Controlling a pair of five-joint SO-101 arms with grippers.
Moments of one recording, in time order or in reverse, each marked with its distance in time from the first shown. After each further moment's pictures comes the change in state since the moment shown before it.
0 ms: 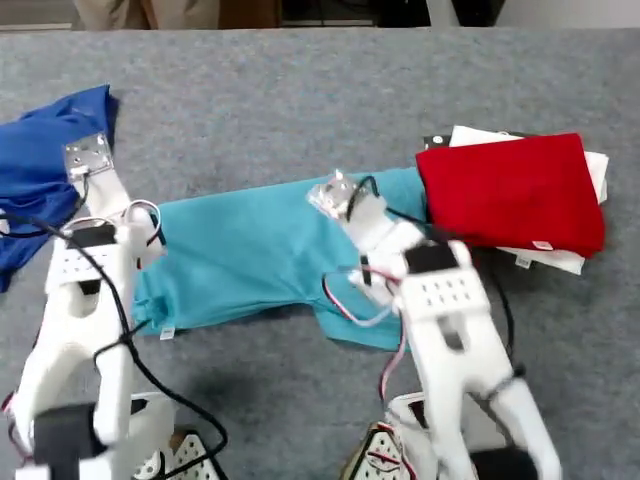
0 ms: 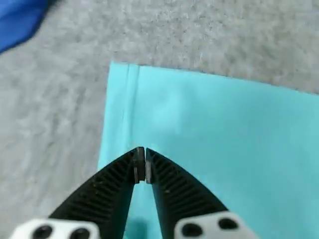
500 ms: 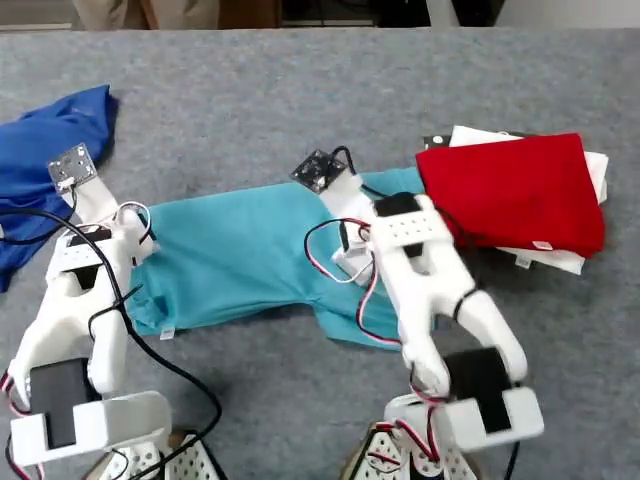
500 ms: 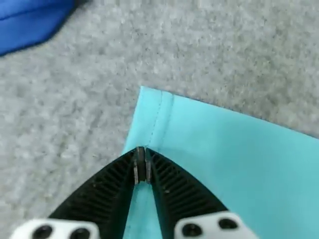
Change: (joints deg) left arm -4.3 10.5 0.3 -11.9 3.7; right arm -2.1 25.6 -12.9 -2.0 -1.1
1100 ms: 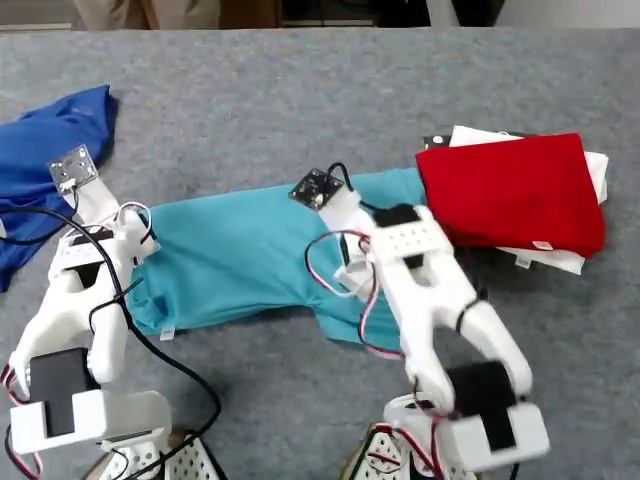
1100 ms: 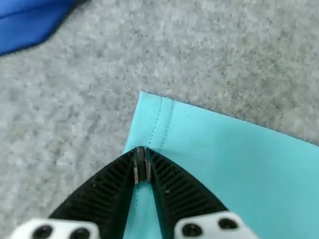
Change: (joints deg) left arm 0.0 2.6 -0.1 -3.3 0.0; right arm -0.4 -8.8 7.5 2.7 2.8
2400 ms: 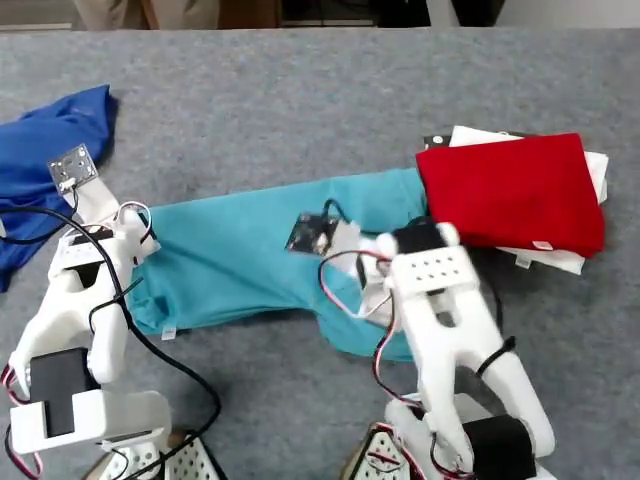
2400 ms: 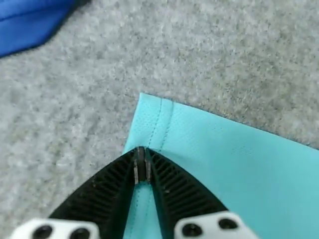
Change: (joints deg) left arm 0.0 0.0 -0.1 0.0 0.0; right arm 2.9 -13.1 1.5 15.8 20.1
